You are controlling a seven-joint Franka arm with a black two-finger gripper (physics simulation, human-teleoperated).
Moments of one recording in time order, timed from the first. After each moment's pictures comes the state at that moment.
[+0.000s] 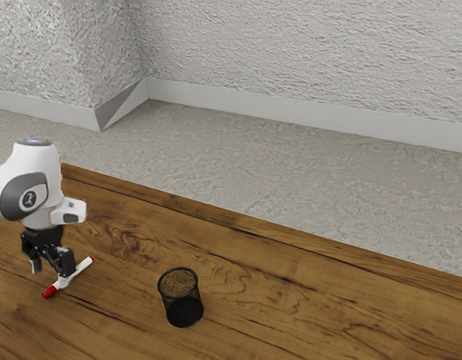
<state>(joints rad) -0.24 -0.11 0.60 -2.51 0.23 2.17 0.23</state>
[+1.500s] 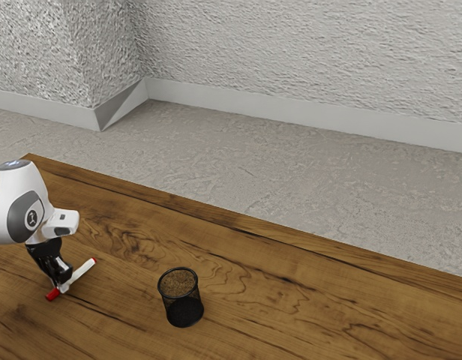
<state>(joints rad) -0.21 0.05 0.65 -2.56 -0.05 2.51 0.61</state>
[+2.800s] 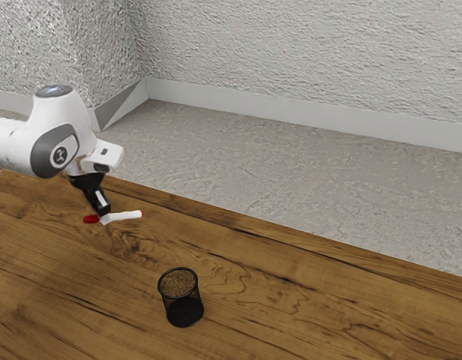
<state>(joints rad) -0.21 -0.09 0.40 -2.29 0.11 2.29 0.53</state>
